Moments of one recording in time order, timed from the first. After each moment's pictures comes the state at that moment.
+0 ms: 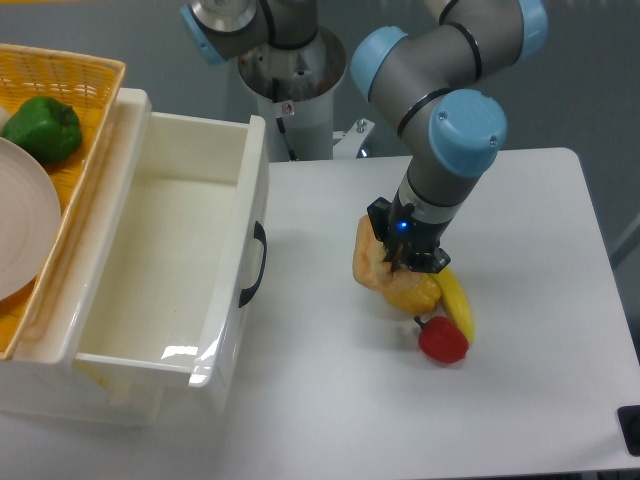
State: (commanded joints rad) arm 2.59 -1.89 -1.48 -1.42 1.43 1.35
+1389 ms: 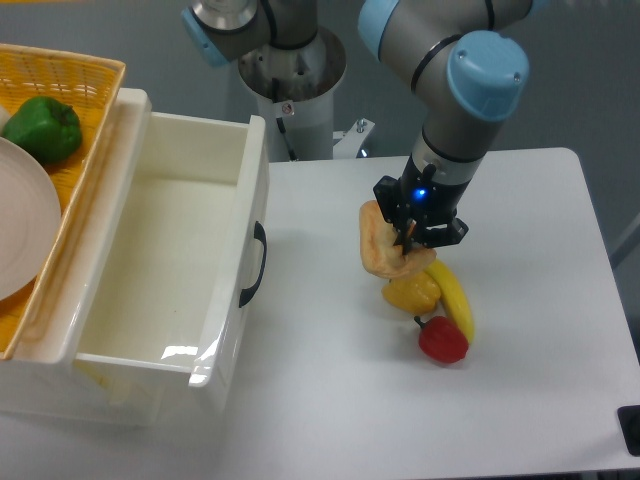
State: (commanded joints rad) arm 2.64 -1.81 -1.47 -1.43 1.30 1.15
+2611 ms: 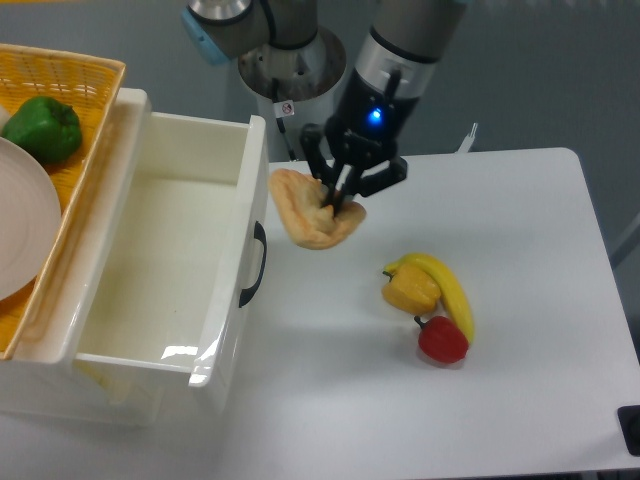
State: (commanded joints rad) arm 2.55 -1.59 -1.50 -1.49 1.06 0.74
